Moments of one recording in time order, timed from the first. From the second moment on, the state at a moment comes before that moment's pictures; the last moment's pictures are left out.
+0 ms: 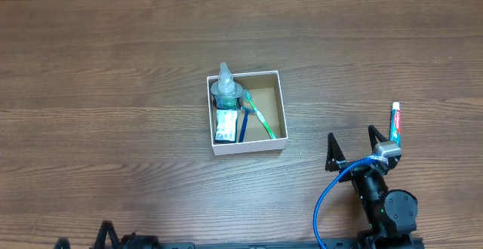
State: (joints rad) left arm -0.06 0.01 1.12 -1.31 -0.21 -0.57; right arm 0.14 0.01 0.02 -0.03 -0.07 0.15
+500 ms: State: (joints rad) left arm -0.06 0.01 0.36 -0.23 0.06 -0.32; right arm 0.14 0.01 0.02 -0.03 -0.07 0.15
